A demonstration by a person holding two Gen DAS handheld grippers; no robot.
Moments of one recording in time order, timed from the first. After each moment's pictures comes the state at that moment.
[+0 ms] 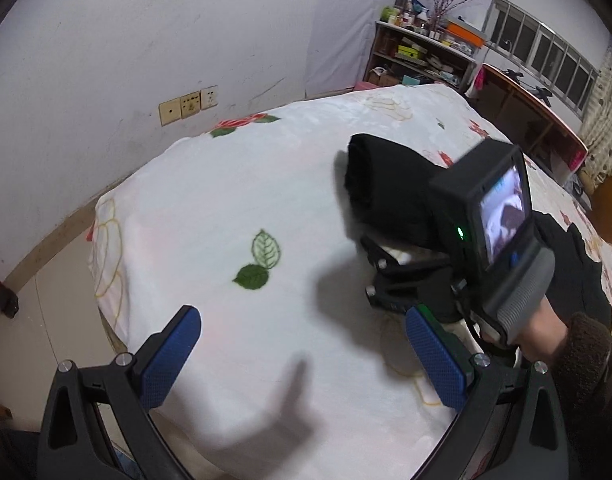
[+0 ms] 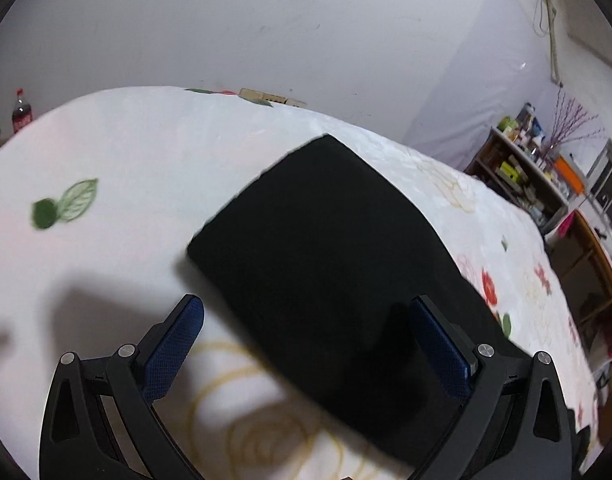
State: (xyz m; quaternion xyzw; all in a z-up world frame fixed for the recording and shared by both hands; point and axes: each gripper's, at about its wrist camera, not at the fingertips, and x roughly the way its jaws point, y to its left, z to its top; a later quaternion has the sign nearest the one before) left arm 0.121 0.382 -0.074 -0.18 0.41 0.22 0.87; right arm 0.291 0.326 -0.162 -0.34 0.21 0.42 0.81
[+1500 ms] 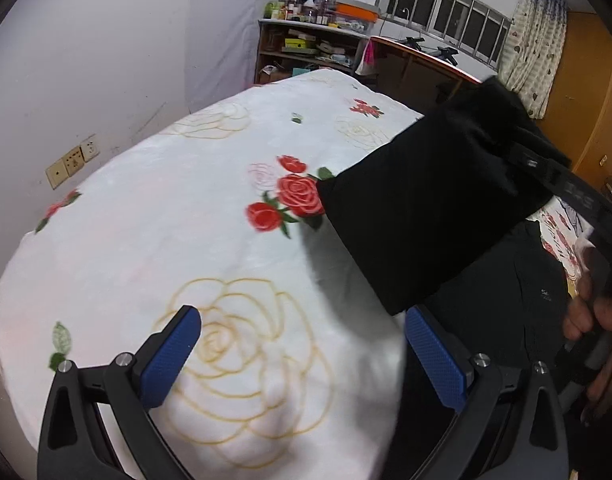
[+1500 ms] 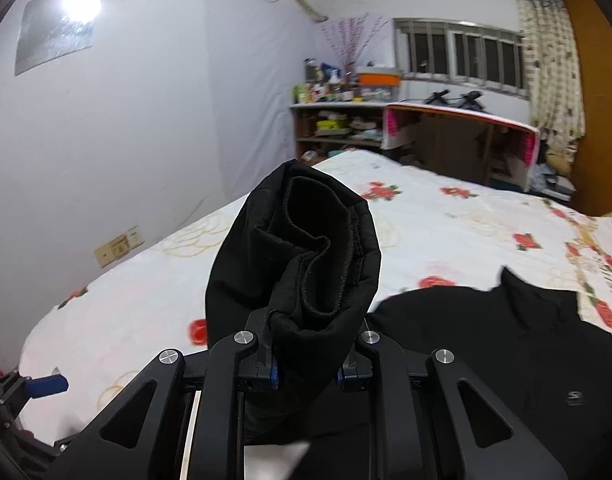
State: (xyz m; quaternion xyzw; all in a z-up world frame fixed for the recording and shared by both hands) left arm 0.256 0.246 -0.038 -0.13 0.41 0.07 0.90; right arm 0.370 0.053 0.005 -0.02 0.26 0.21 0.94
